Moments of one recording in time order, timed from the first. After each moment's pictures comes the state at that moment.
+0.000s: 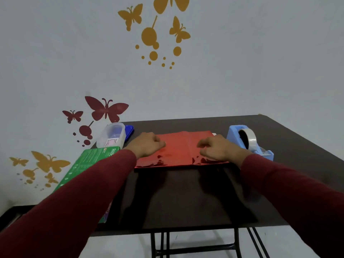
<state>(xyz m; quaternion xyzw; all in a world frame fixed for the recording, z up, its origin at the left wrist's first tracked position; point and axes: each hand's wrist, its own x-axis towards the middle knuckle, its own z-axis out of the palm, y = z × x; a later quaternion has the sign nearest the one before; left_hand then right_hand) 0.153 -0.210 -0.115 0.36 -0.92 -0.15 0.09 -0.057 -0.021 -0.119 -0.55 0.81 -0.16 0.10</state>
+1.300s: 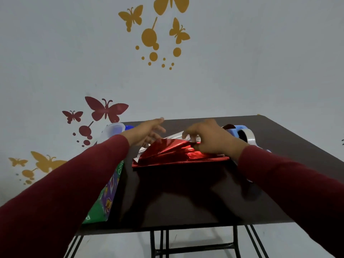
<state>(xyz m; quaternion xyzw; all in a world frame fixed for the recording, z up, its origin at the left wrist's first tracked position) 0.148 -0.229 -0.085 0.34 -0.77 -0.53 0.09 -0.030 -0.026 -0.083 -0.69 0.70 -0.15 -0.11</state>
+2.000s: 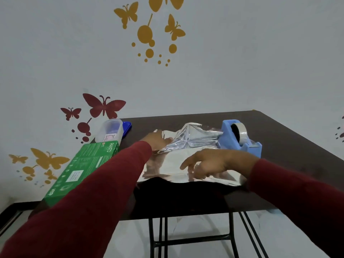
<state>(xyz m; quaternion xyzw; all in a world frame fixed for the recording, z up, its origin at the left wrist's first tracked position) 0.107 -0.206 -0.140 0.41 -0.90 -0.16 0.02 0.015 0.037 -0.094 -0.63 0.72 -0.03 0.28</state>
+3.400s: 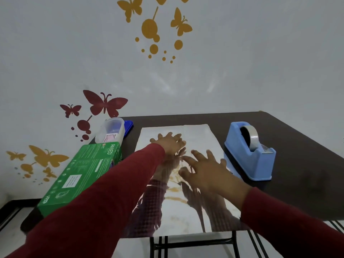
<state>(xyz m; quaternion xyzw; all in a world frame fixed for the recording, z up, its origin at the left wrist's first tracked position) 0.075 -0.196 -0.156 0.37 -0.92 -0.08 -0.06 0.034 0.009 -0.159 -0.54 0.84 -0.06 0.09</state>
